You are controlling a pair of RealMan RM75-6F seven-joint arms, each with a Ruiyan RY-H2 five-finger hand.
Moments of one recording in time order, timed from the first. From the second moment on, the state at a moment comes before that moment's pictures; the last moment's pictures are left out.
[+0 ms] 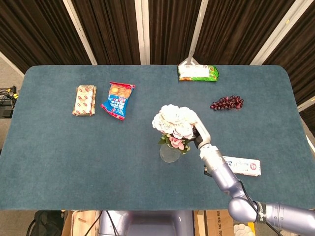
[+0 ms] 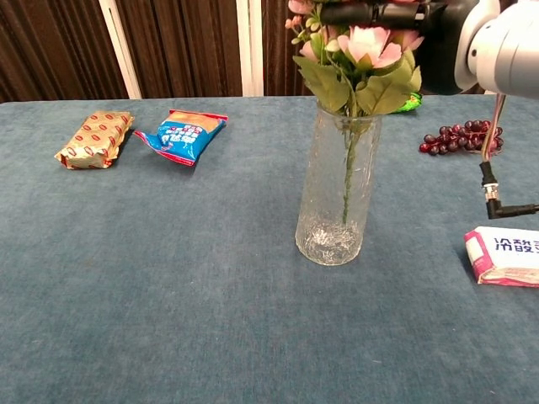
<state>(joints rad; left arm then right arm) 0.08 -1.08 -0.15 -1.63 1.48 1.77 -0.13 0.69 -1.37 0.48 -1.91 -0.85 0.90 0.63</state>
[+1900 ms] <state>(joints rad) 0.09 -1.08 -0.12 -1.66 1.50 1.77 -0.04 0.06 -0.85 0.35 -1.87 -1.44 1.36 0.30</state>
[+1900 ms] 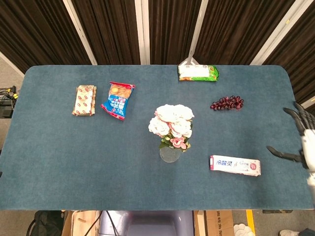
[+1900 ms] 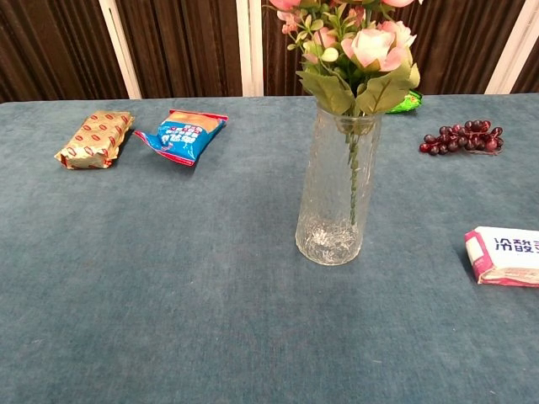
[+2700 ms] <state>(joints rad) 0.09 -1.03 -0.12 -1.66 1.47 1.72 -0.06 -0.06 -0.95 0.10 -1.80 -1.61 1.52 -0.06</state>
